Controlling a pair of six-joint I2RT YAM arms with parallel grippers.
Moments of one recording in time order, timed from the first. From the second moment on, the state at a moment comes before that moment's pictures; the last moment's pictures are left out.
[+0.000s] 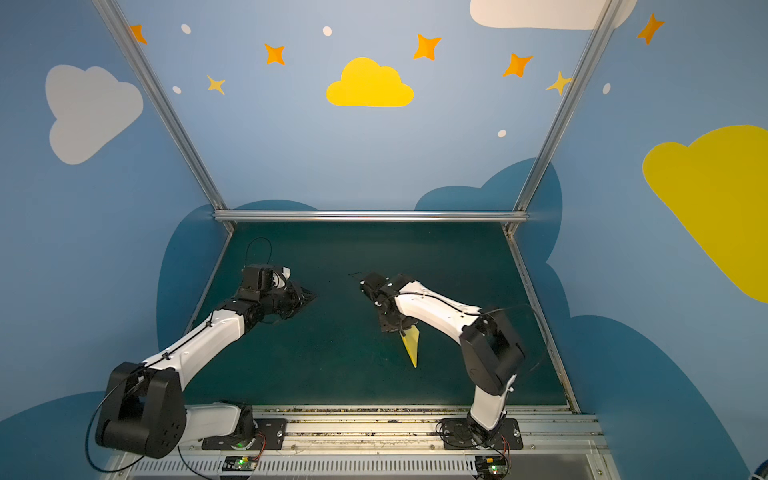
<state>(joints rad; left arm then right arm) -0.16 1.32 0.78 -0.21 0.57 -0.76 0.88 1.84 1.40 -1.04 0.22 0.58</state>
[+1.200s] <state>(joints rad) -0.13 1.31 0.79 -0.33 0.65 -0.68 0.79 1.45 0.74 -0.64 -0.02 1.01</state>
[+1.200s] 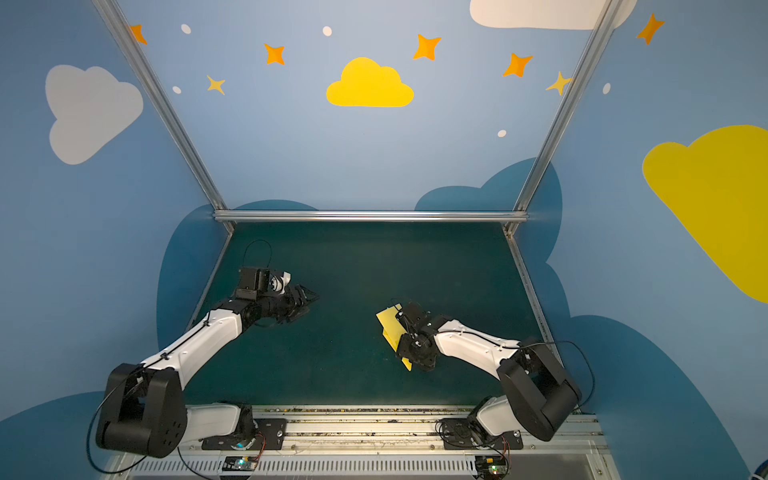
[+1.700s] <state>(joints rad) -0.13 1.29 0.82 -0.39 0.67 -0.65 1.02 1.80 1.11 -0.54 -0.01 1.17</state>
